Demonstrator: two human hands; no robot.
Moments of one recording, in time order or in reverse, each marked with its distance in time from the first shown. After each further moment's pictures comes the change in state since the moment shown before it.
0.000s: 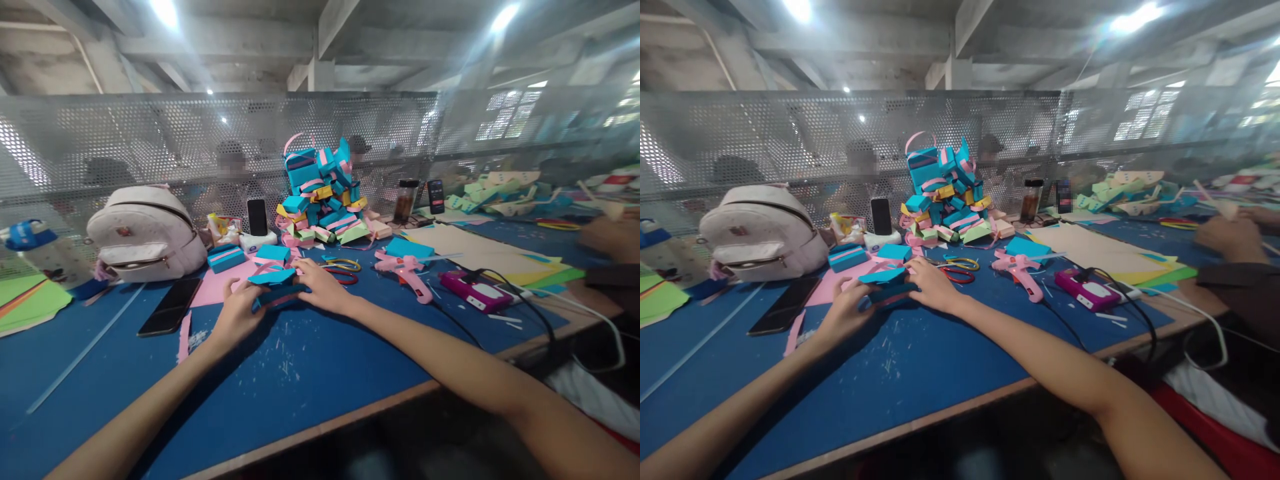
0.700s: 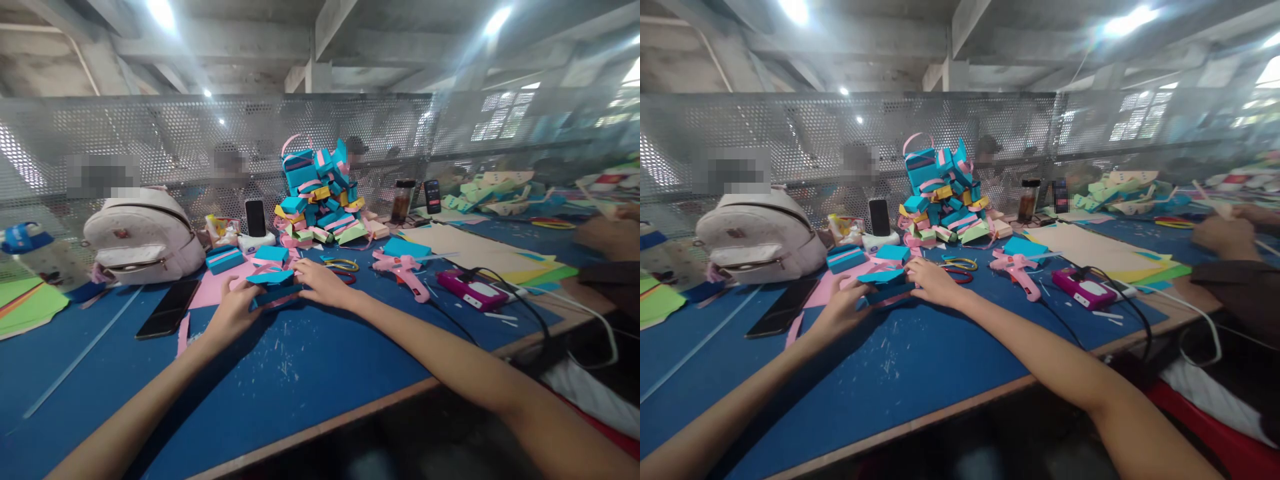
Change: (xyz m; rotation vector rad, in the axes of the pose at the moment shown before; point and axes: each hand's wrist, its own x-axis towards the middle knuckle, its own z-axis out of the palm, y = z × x) left_hand 0.005 -0.012 -0.002 0.013 -0.081 0.038; right_hand 0.004 0.010 -0.010 -0.058 -0.104 -0.083
